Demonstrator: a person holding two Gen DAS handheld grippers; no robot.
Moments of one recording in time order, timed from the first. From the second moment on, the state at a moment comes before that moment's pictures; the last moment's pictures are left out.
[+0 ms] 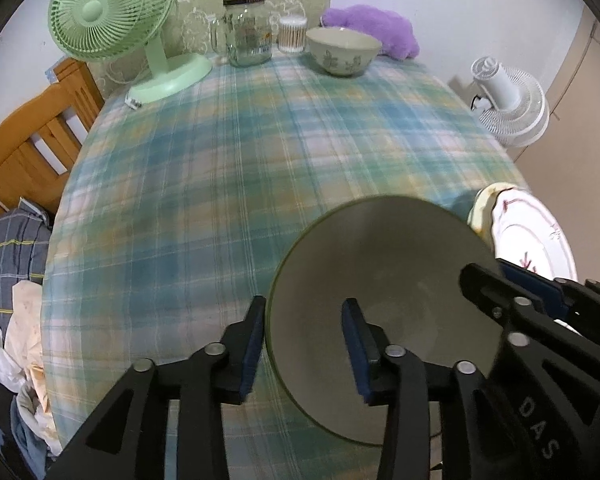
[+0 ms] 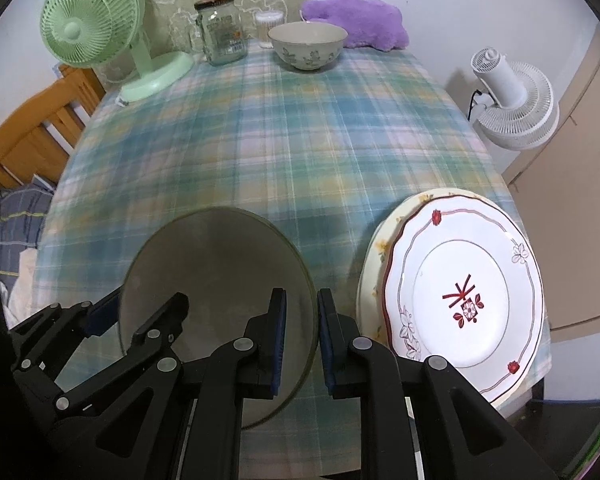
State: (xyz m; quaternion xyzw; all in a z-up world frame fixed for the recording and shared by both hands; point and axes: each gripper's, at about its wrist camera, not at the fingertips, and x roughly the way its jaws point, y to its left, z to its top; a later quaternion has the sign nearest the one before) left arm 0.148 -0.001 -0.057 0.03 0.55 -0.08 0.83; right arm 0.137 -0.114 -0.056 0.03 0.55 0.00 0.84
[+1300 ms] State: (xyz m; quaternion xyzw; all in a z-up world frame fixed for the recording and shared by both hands) left arm 0.300 -0.088 0.024 -0.03 0.46 0.07 0.89; right arm 0.313 -0.192 0.026 0.00 0.44 0.14 0.89
